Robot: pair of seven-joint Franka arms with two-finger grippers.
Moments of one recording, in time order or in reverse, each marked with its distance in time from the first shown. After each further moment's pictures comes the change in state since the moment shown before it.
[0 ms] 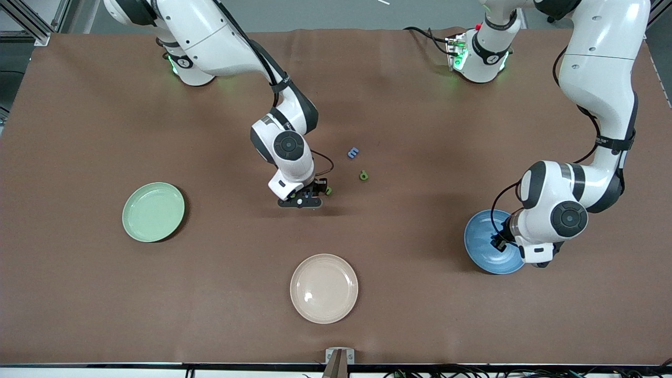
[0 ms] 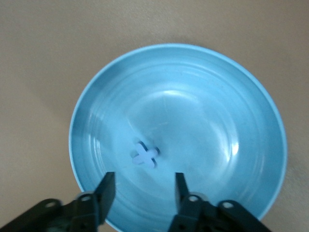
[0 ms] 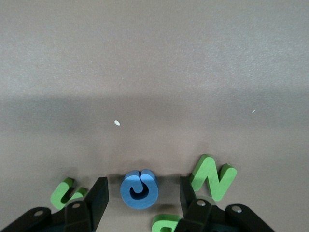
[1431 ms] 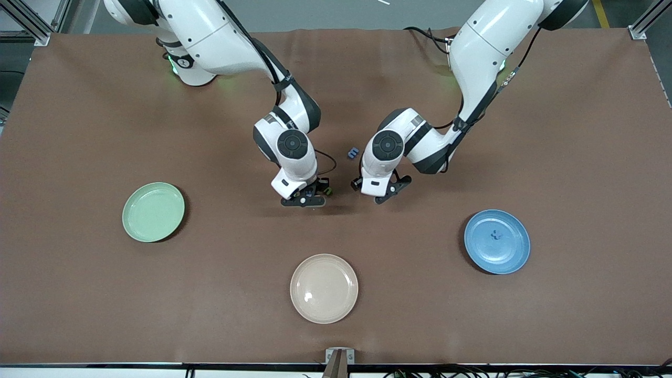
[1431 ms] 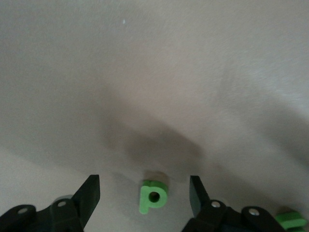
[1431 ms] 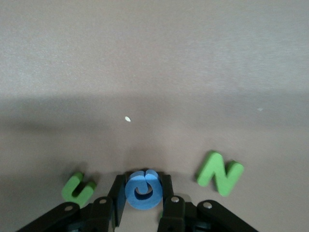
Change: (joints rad) left arm -0.352 0.025 -0.273 -0.178 0.000 0.211 -0.345; right arm 0.012 -0.021 -0.005 0.030 0.000 -0.076 -0.002
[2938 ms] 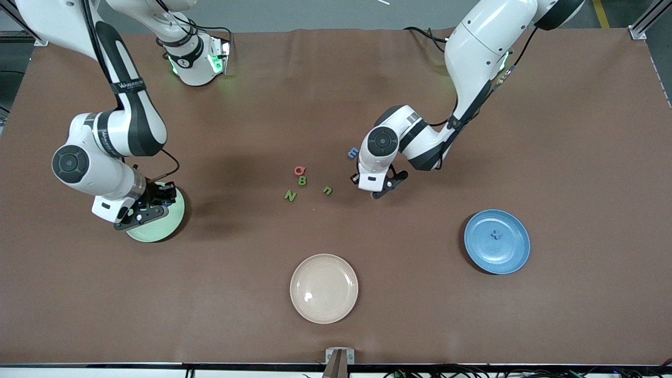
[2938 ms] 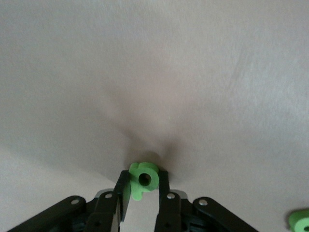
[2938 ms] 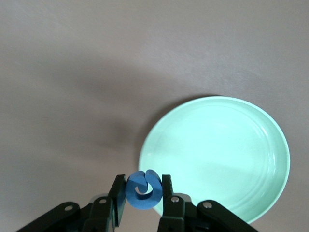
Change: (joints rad) left arm -0.016 0.003 0.005 -0.014 0.000 0.011 -0.037; right arm -0.645 -0.366 -0.029 -0.346 -0.001 -0.067 -1.037
